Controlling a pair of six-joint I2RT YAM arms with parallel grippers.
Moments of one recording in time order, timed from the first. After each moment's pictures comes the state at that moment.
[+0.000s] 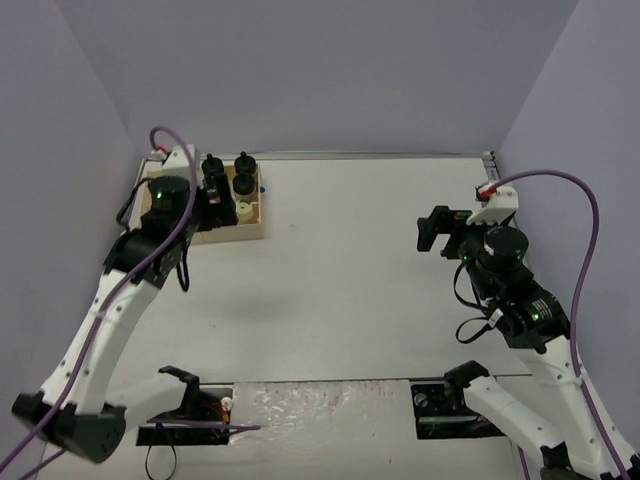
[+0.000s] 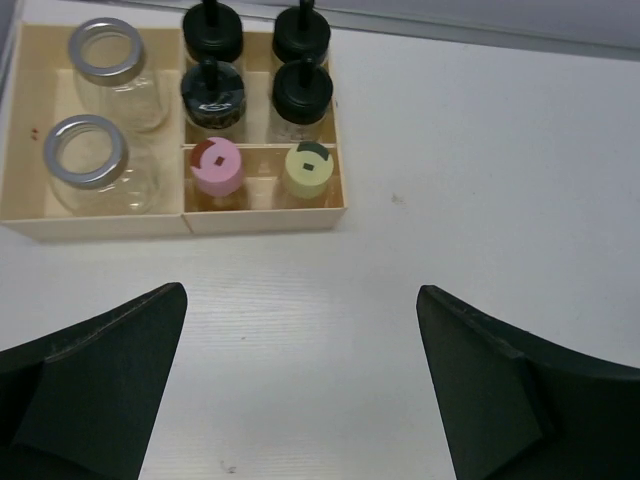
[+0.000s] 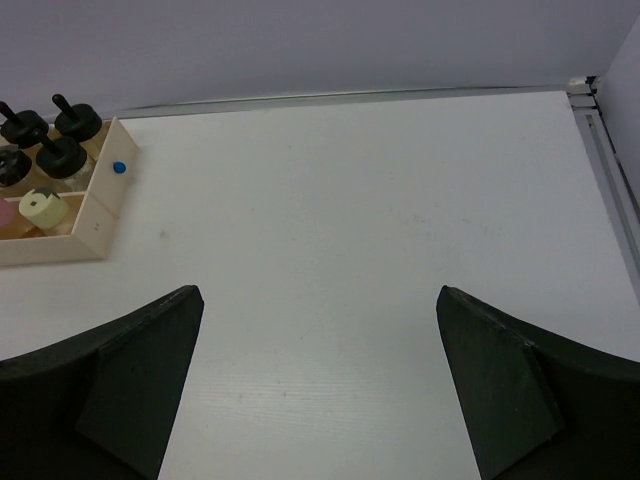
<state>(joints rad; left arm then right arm) -0.34 1.12 1.30 -0.64 -0.22 -0.28 0.41 0.75 1.03 -0.50 0.28 0.22</state>
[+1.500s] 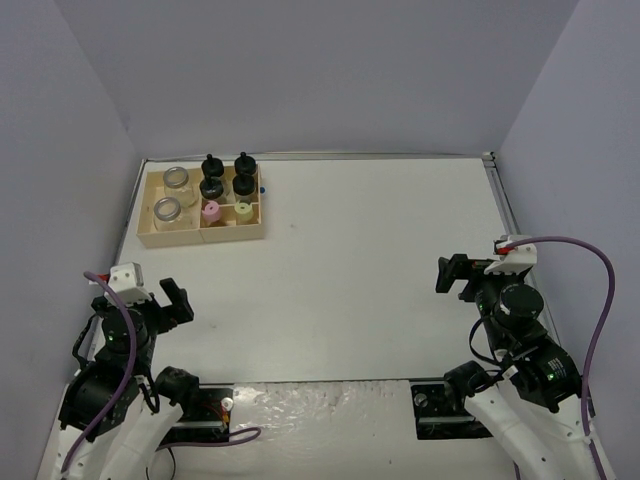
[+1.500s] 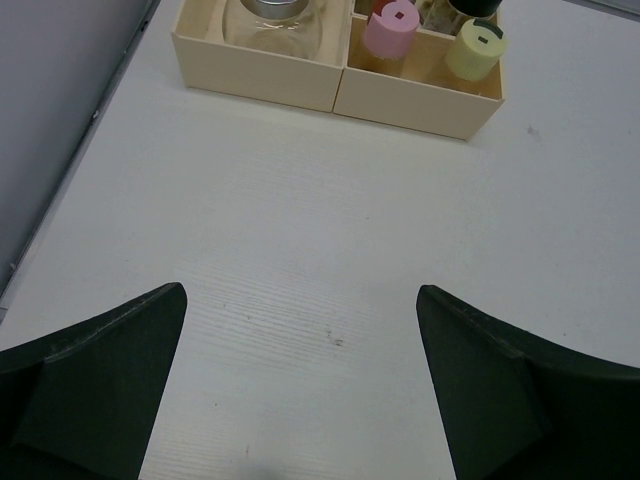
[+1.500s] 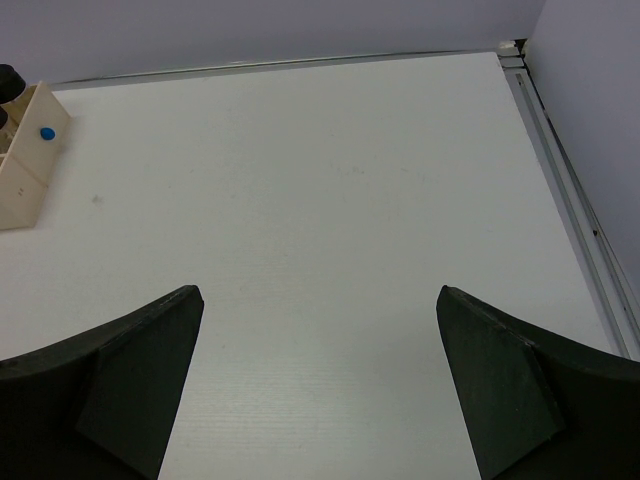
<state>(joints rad) -0.33 0.26 0.77 -0.92 -0.46 -0.34 0.43 0.39 0.79 -0.60 0.38 0.18</state>
